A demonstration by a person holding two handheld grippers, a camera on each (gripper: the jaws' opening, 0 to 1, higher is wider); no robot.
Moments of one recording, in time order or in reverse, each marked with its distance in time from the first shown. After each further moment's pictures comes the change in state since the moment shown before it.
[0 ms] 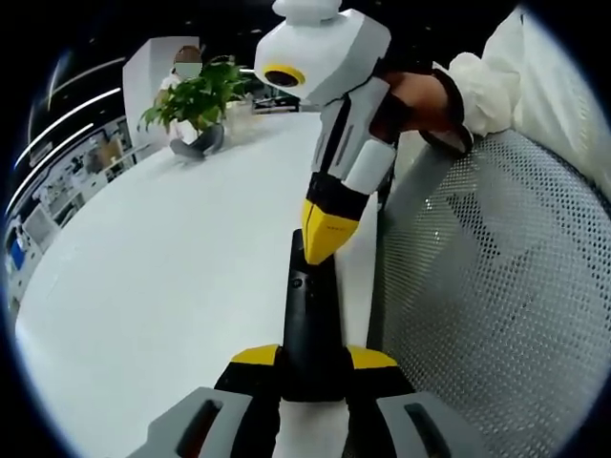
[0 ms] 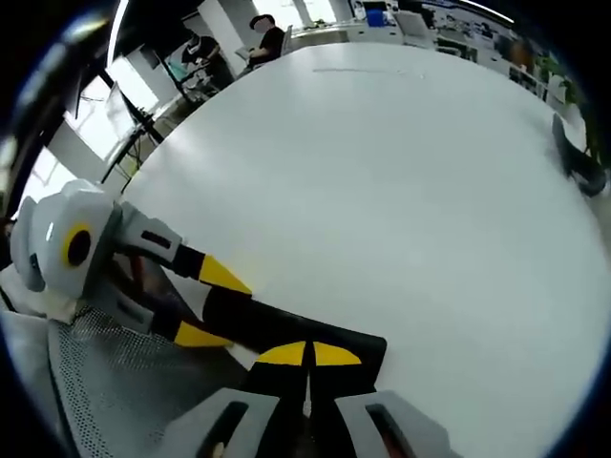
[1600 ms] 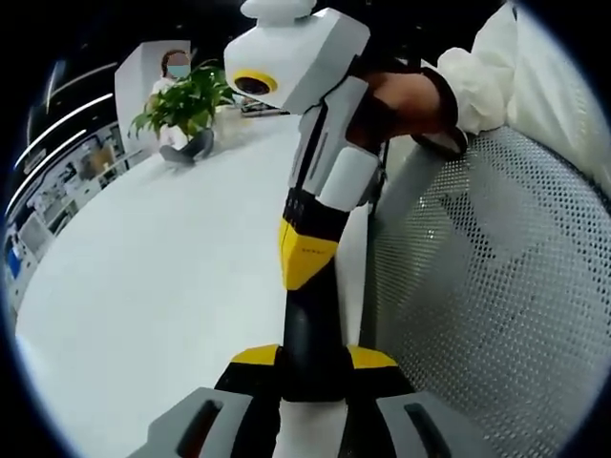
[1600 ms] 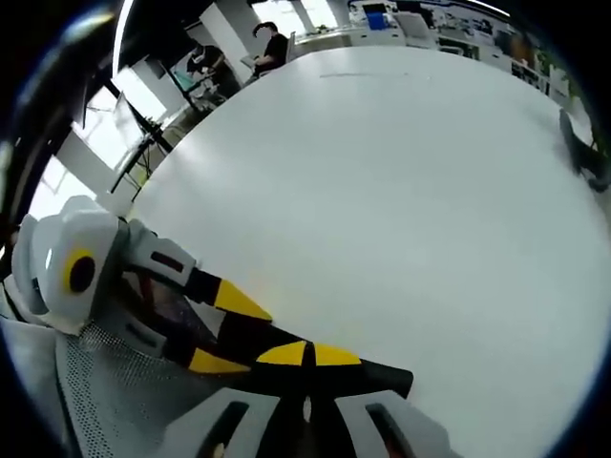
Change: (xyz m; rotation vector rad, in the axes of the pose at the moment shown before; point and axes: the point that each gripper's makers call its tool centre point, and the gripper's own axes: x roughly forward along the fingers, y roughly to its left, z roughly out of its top) left arm 0.008 -0.005 0.006 0.025 -0.007 -0.025; right arm 0.008 0.012 0.009 0.012 -0.038 0.058
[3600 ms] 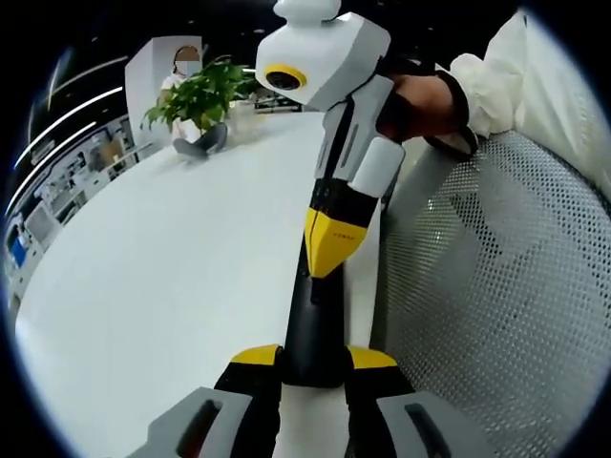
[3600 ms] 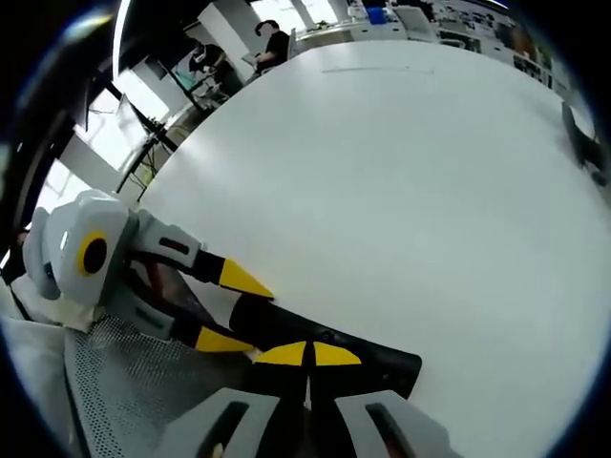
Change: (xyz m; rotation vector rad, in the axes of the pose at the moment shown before) left arm -0.011 0.006 -0.007 -0.037 0.002 0.039; right arm -0.005 0.004 -0.004 0.012 0.022 0.029
